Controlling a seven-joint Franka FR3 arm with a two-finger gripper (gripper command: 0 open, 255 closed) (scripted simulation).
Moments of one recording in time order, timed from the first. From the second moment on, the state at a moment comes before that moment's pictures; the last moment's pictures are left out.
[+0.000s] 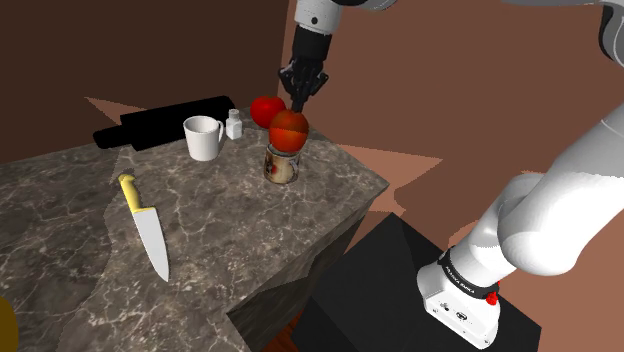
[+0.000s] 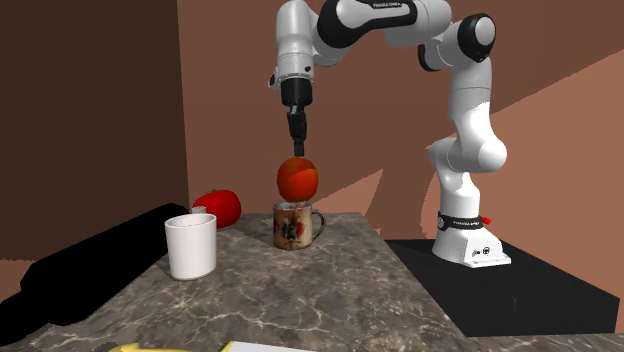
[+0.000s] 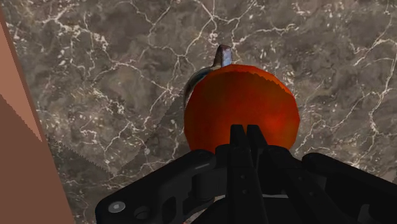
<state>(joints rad) 0.18 -0.04 0.11 -1.92 0.12 1.86 0.39</state>
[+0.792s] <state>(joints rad) 0.18 -0.04 0.11 -1.93 0.12 1.88 0.39</state>
